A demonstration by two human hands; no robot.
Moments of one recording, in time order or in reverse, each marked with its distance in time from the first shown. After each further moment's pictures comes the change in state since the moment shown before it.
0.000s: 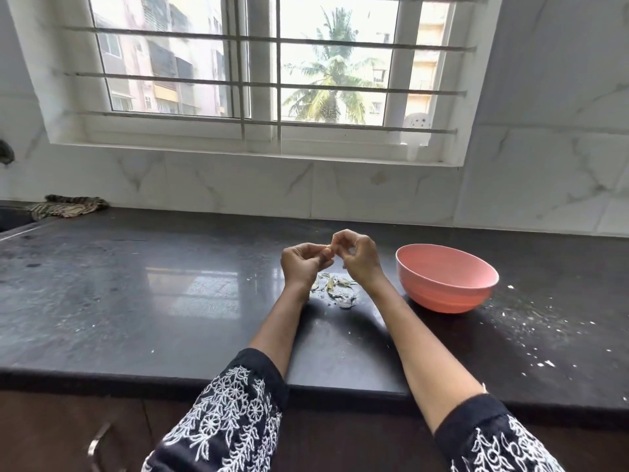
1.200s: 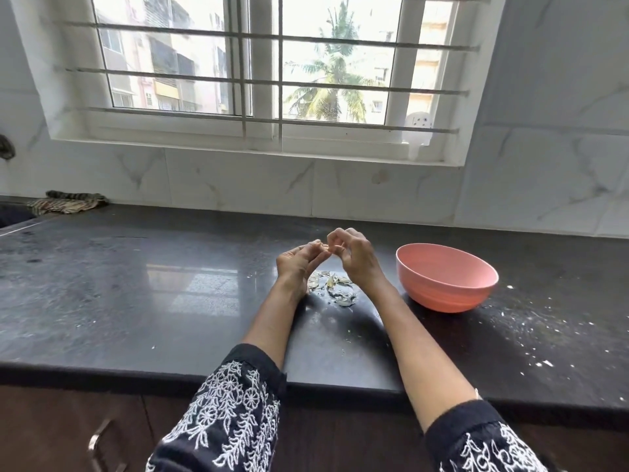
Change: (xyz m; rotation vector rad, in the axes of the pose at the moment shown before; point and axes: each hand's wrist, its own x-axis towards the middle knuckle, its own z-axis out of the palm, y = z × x) left_hand 0.007 0.008 -0.007 -0.408 0.061 -0.278; right_hand 0.000 0.003 0.001 -0.227 -0.075 -0.174
